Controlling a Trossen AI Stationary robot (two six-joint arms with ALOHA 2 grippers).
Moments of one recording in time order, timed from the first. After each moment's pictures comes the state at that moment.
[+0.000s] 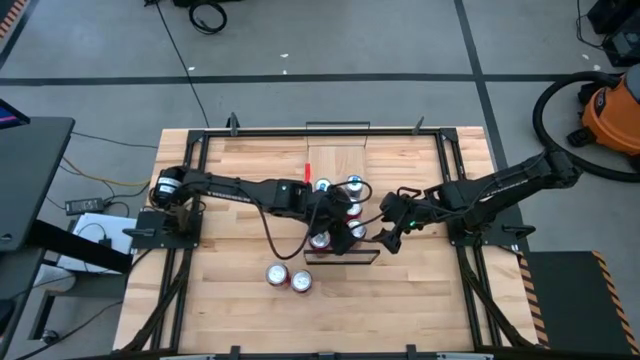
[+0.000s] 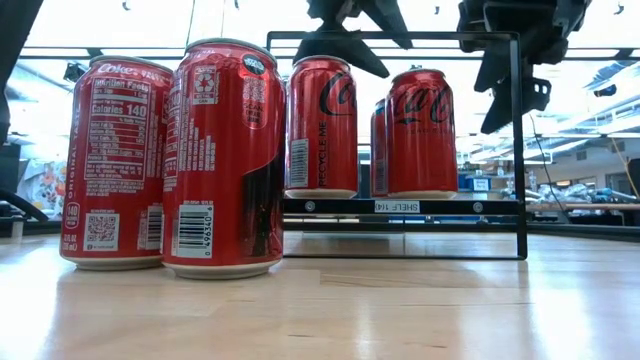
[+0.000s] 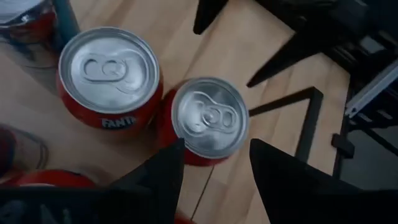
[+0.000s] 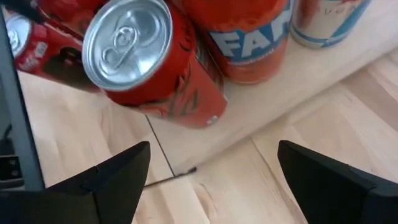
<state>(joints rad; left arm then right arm) -0.11 1.89 1.71 -0.65 -0.07 -0.64 0.23 1.16 0.83 -0.61 0.14 0.80</state>
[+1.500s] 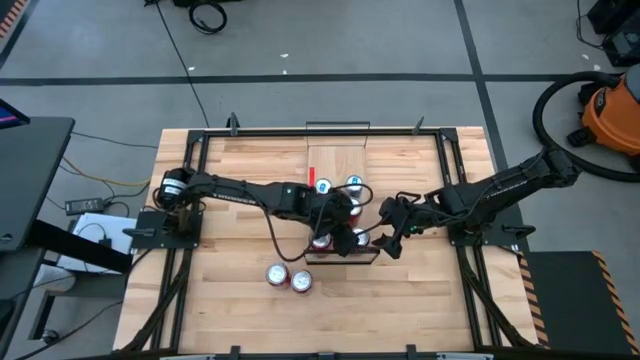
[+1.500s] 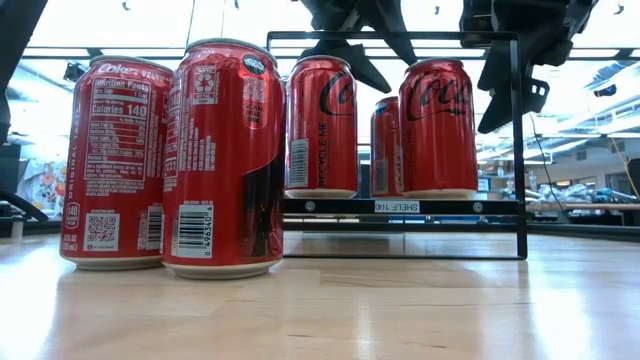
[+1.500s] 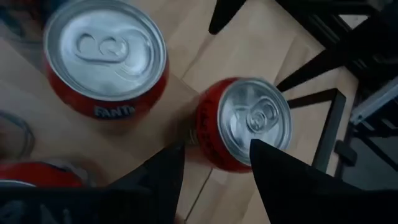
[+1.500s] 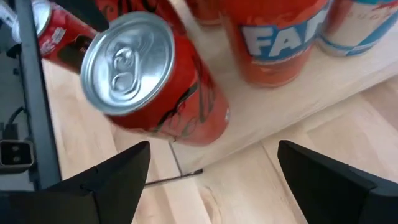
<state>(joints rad) -0.12 1.92 1.71 -0.64 -0.06 -0.72 0.27 1.16 0.81 -0.55 0.16 0.75</state>
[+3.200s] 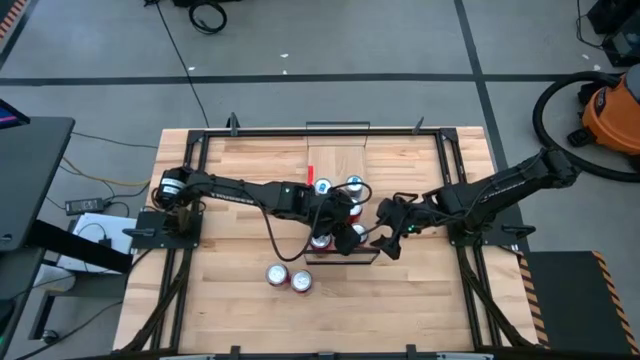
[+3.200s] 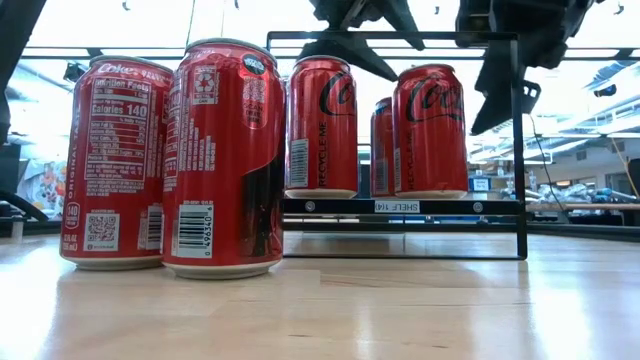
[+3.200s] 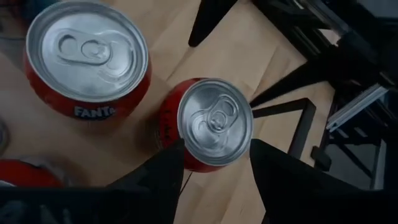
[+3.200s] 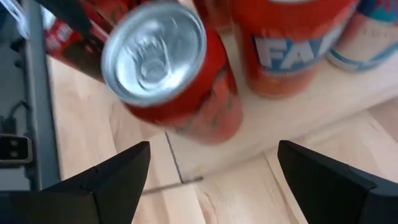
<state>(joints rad) -0.11 1.91 1.71 -0.61 -0.04 -0.78 0.26 1.18 0.80 -0.52 0.14 0.68</state>
